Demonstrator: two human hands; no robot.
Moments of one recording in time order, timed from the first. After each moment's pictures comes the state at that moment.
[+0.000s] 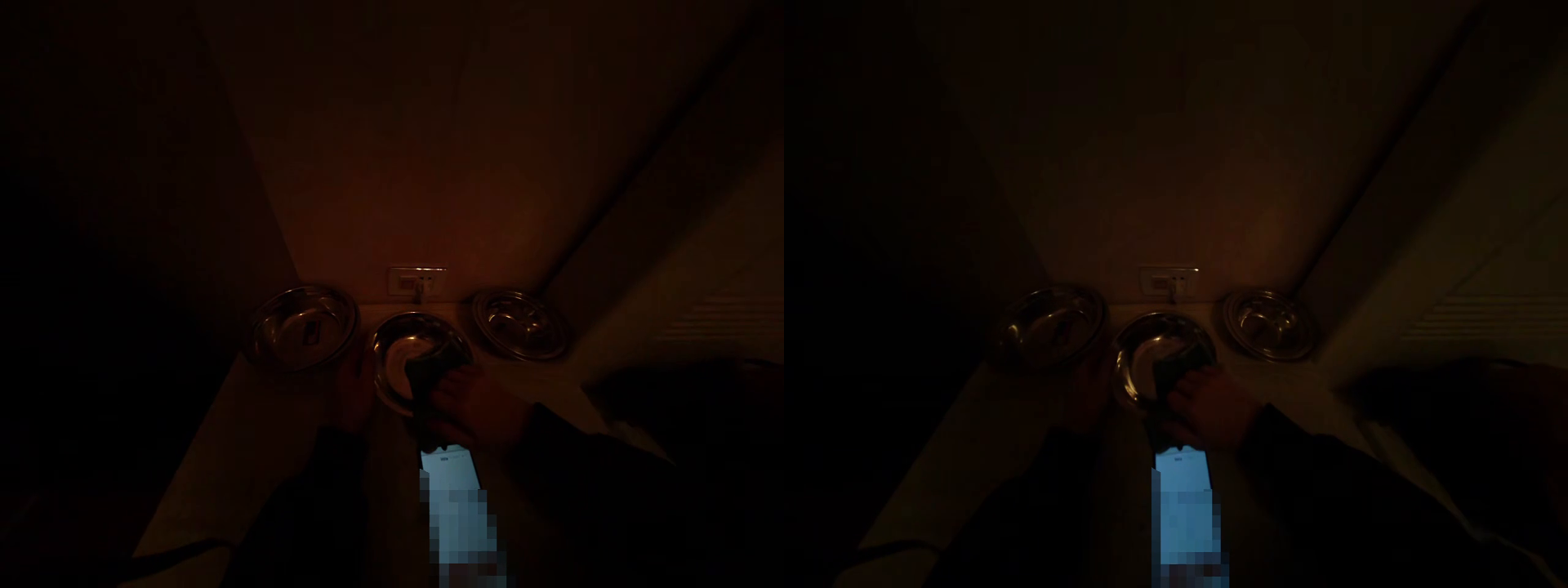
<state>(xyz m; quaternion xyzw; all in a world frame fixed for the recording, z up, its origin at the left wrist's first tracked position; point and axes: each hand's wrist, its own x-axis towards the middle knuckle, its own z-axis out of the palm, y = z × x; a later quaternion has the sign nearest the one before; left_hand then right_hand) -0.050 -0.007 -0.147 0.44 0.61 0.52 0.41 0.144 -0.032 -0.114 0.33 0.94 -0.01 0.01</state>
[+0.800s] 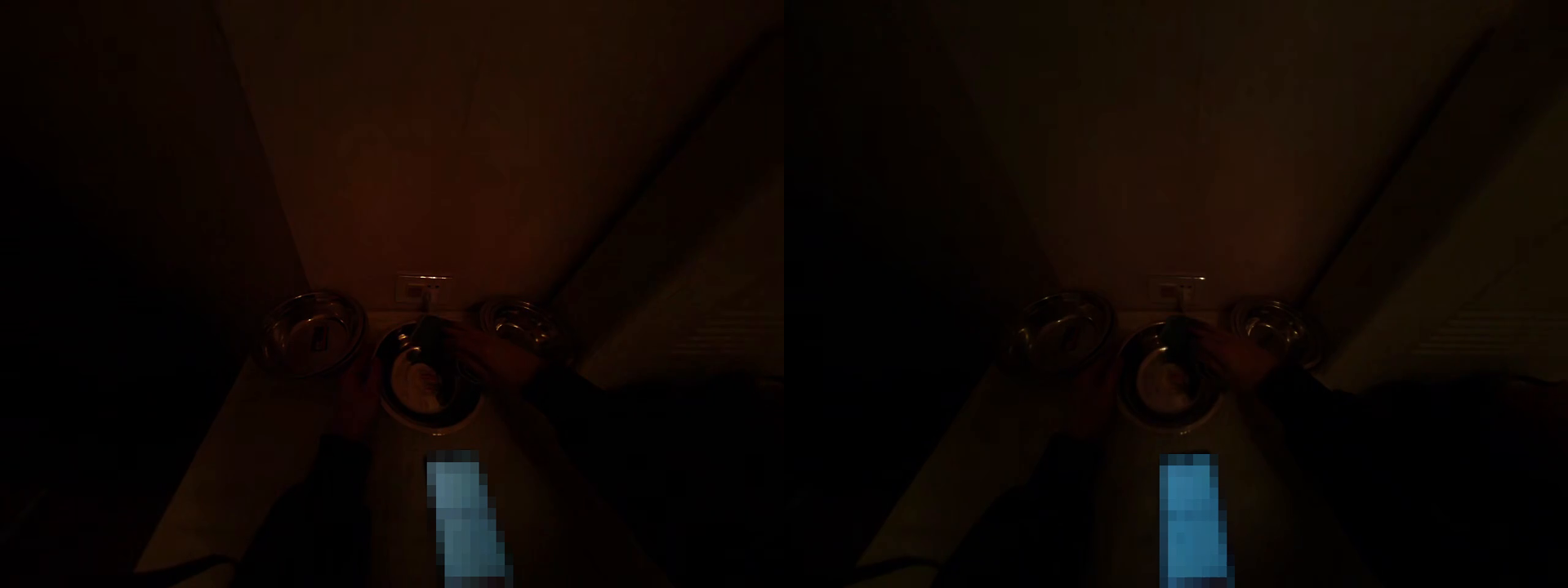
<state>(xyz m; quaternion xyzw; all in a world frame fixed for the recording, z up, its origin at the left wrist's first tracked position) -0.056 -0.005 -0.146 0.45 0.62 0.50 0.41 0.188 0.046 -0.120 0.34 0.93 -0.05 -0.10</state>
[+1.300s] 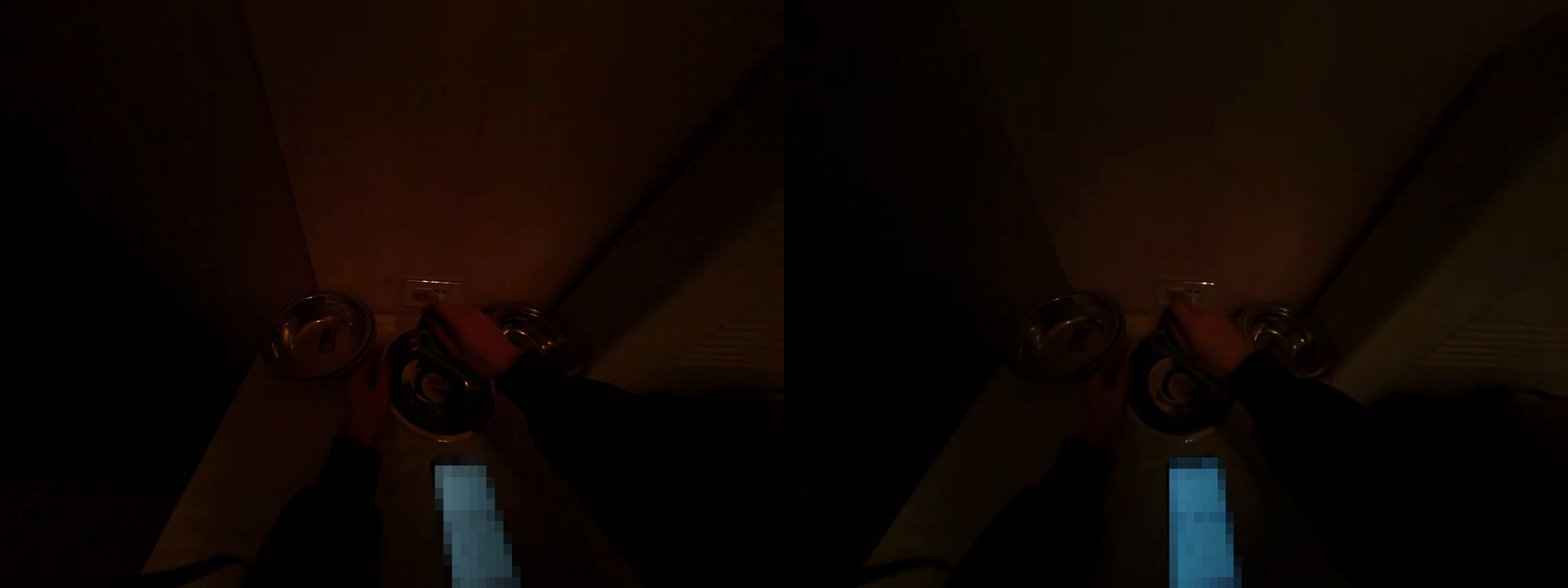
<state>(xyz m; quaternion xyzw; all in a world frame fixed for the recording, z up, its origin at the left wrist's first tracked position) -0.056 -0.003 -0.158 0.43 0.59 0.54 0.42 0.113 0.044 -0.066 0.48 0.87 -0.05 -0.14</state>
